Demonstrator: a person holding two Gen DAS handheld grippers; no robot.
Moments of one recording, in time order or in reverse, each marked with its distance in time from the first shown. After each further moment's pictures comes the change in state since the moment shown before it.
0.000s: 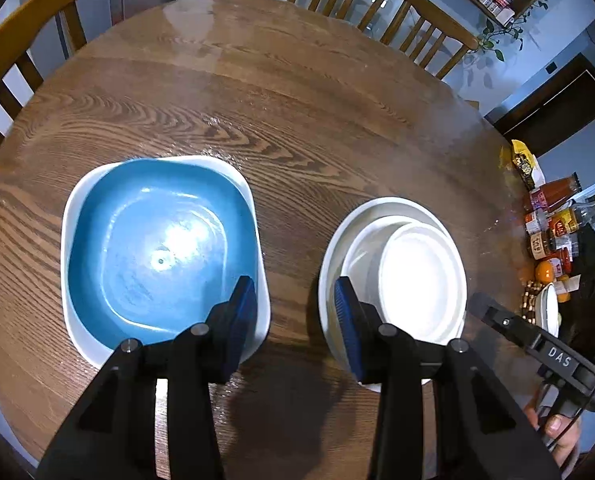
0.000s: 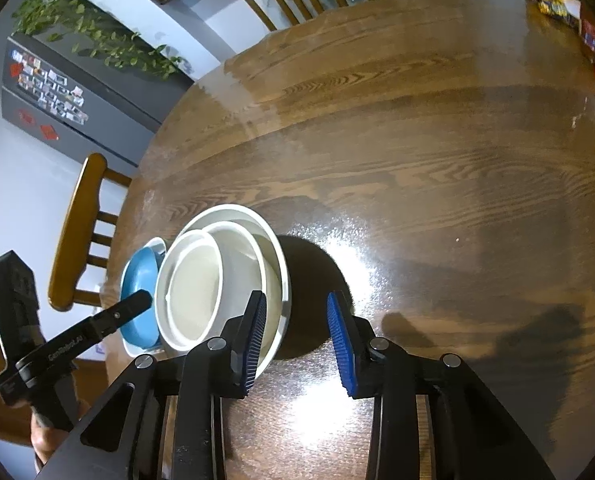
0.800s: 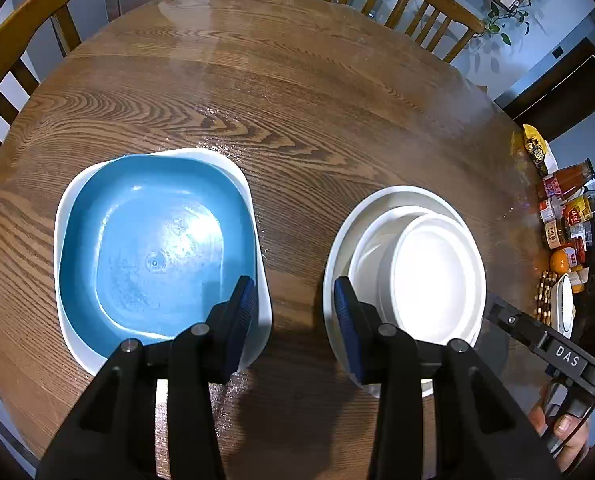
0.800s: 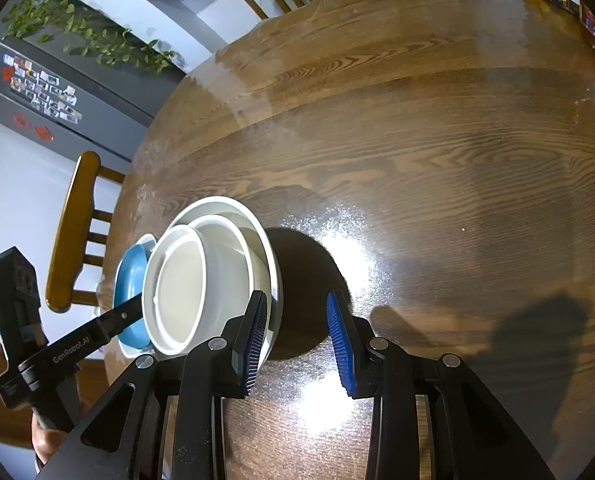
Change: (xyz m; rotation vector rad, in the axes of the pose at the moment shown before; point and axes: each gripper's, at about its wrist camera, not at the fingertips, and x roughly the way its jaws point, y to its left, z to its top) left arm 0.015 -0.011 0.005 0.030 0.037 0.056; right arm 0.012 -0.006 0.001 0.022 0.035 -0.003
